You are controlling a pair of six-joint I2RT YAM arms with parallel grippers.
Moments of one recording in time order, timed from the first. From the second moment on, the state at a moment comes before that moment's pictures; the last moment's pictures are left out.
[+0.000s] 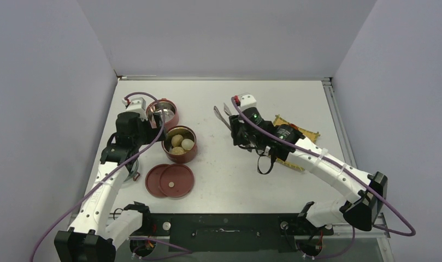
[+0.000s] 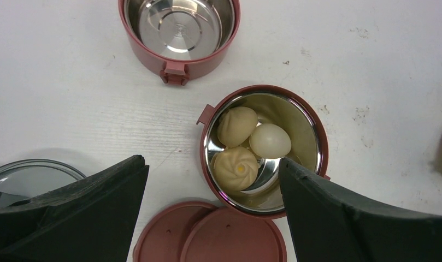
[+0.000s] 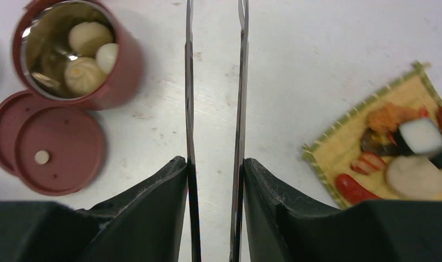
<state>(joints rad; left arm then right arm) -0.13 0.95 0.86 -0.45 -0.04 -0.28 0.91 1.35 1.30 -0.62 0.30 0.33</state>
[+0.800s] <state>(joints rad) -0.22 1.04 0.86 -0.46 -0.03 -0.28 0.23 1.09 1.11 -1.04 0.32 0.43</state>
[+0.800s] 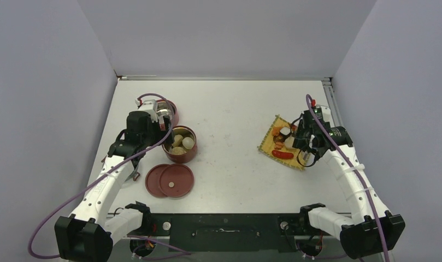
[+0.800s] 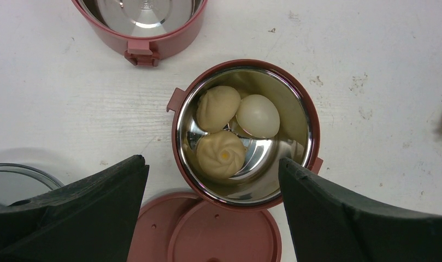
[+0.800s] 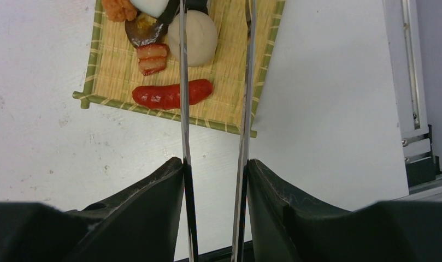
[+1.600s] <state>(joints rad) -0.23 1.05 0.86 -0.47 -0.05 -0.28 0.06 1.00 0.96 -0.99 0.04 0.38</state>
